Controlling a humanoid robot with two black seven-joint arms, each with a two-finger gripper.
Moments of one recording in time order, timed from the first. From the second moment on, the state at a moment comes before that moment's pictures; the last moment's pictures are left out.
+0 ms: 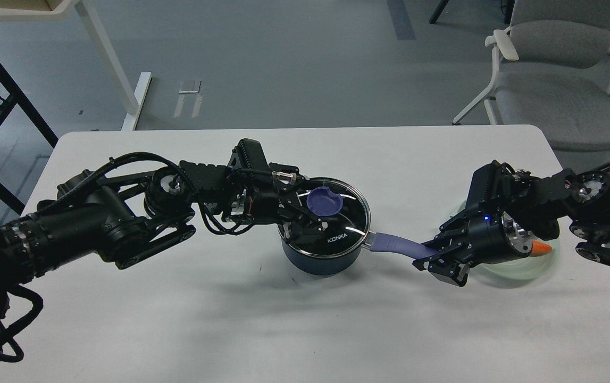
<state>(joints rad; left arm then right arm) -1.01 0.25 -0.15 -0.97 2.09 0.02 -0.49 1.23 -0.78 -0.24 1.43 -1.94 0.26 0.49</state>
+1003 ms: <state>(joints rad) -0.97 0.77 -0.15 -1.23 1.94 0.13 -0.49 1.23 -0.79 -0.24 1.43 -1.93 0.26 0.49</state>
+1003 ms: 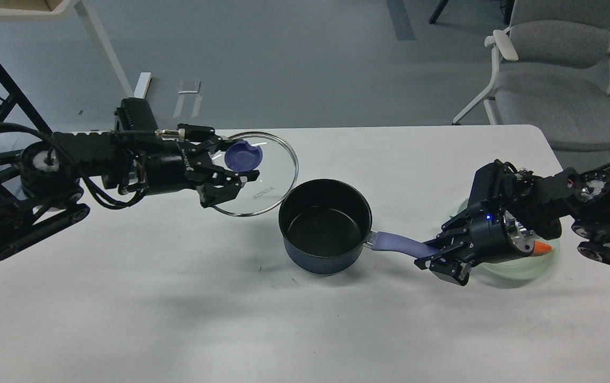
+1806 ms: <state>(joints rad) -0.63 0.87 -0.15 -1.02 1.93 0.36 -0.49 1.24 -0.78 -0.24 1.43 -1.93 0.26 0.49</state>
